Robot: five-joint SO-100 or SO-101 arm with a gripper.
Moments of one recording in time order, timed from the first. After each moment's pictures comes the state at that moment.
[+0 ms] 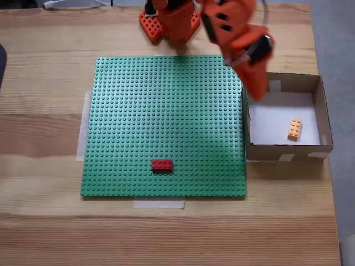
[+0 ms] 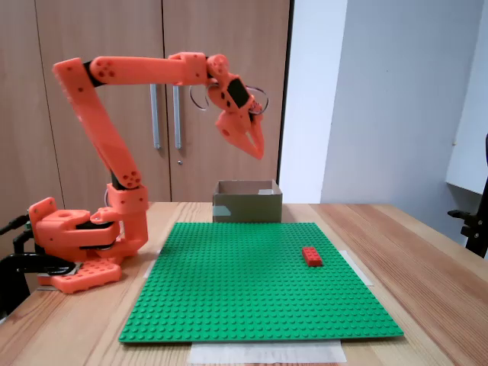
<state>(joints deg) -33.8 113.8 104.6 54.6 -4.4</state>
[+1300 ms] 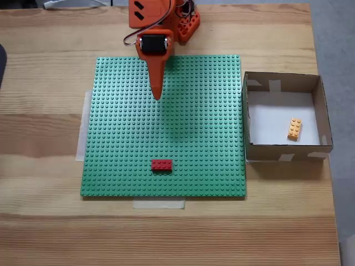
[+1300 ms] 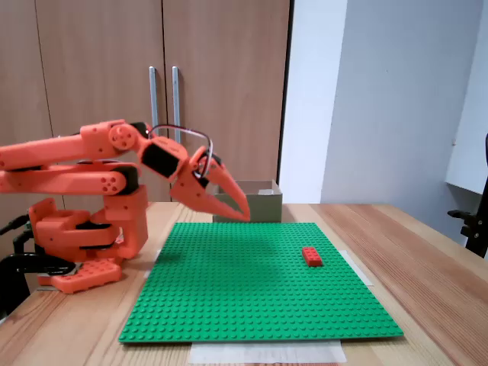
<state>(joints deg) 1.1 183.6 173.5 43.0 -1.1</state>
